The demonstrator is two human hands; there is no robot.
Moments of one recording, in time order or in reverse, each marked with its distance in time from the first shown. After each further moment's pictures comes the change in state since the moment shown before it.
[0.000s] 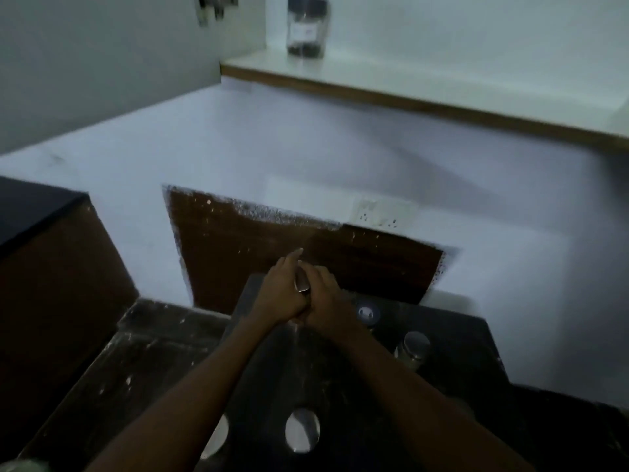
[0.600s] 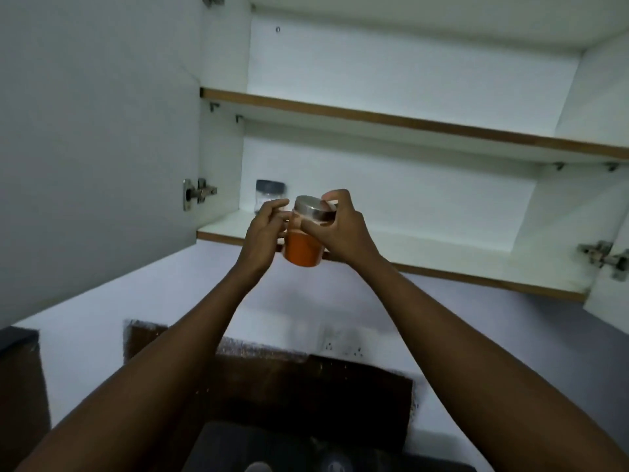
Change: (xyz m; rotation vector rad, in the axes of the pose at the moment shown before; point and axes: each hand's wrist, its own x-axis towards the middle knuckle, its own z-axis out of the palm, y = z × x) left_hand 0.154 0.234 -0.178 -0.626 0.310 0.307; right_hand 0.162 -0.103 -0.325 0.197 0.478 -0.164
